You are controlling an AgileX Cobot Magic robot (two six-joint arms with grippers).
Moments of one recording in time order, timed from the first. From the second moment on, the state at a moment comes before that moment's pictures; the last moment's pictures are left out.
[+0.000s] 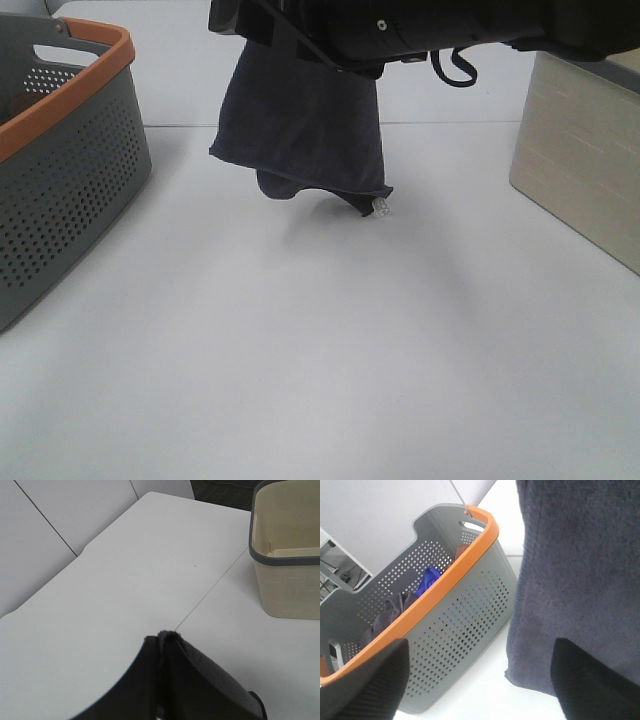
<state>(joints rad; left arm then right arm) -0.64 1.95 -2.28 0.08 0.86 0.29 0.70 1.57 -1.10 1.22 0.00 -0.69</state>
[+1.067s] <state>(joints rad) -0.65 2.05 -2.28 0.14 0.58 0.03 0.70 1.75 -1.20 1.23 -0.23 -0.59</state>
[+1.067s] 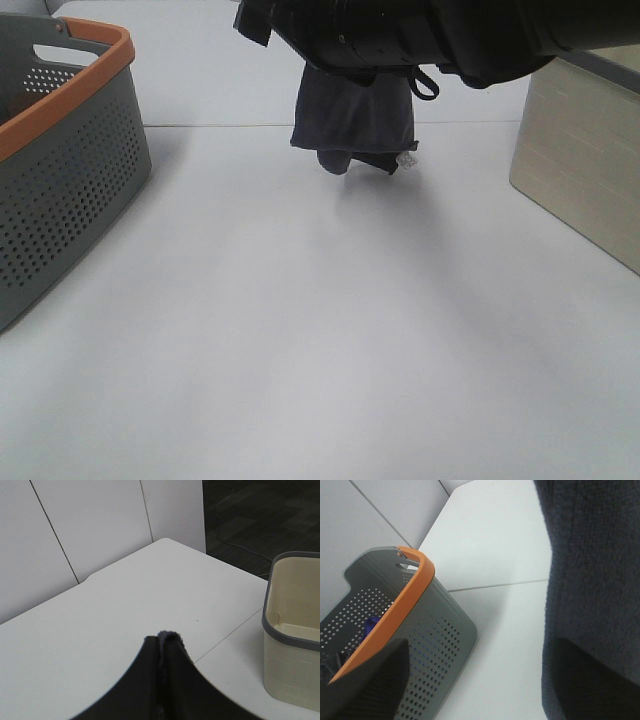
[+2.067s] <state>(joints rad) -0.65 2.05 -2.28 0.14 0.57 0.03 0.70 1.86 -1.19 1.43 -0.36 -0.87</state>
